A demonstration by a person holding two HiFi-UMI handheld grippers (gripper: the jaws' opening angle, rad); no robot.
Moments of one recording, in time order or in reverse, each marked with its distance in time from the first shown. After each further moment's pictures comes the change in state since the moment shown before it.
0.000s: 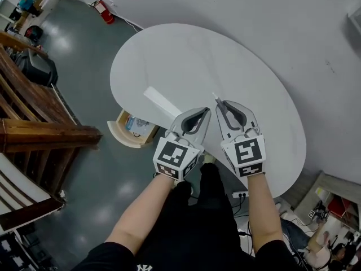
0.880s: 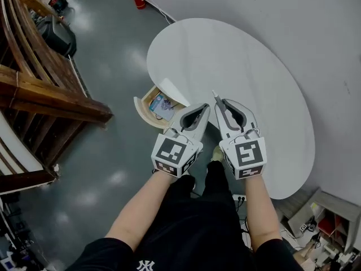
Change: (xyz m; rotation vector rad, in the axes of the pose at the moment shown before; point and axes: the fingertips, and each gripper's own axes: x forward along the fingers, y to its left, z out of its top) left arm -0.144 0.057 0.010 -0.009 -0.090 0.171; right arm 0.006 0.150 0.058 -0.035 -0.105 0.144
